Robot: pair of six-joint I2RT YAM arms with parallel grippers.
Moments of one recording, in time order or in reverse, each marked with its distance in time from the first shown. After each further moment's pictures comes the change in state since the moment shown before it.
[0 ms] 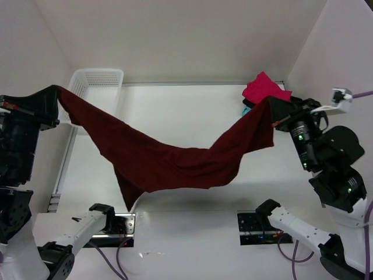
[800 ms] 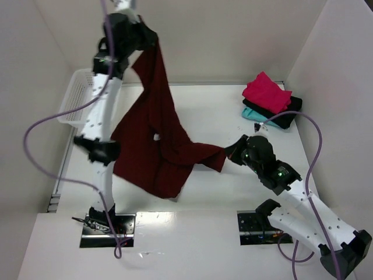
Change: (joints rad) left arm -0.079 1.203 0.780 0.111 0.293 0.046; right arm 0.000 -0.013 -0.723 0.066 -0.280 0.345
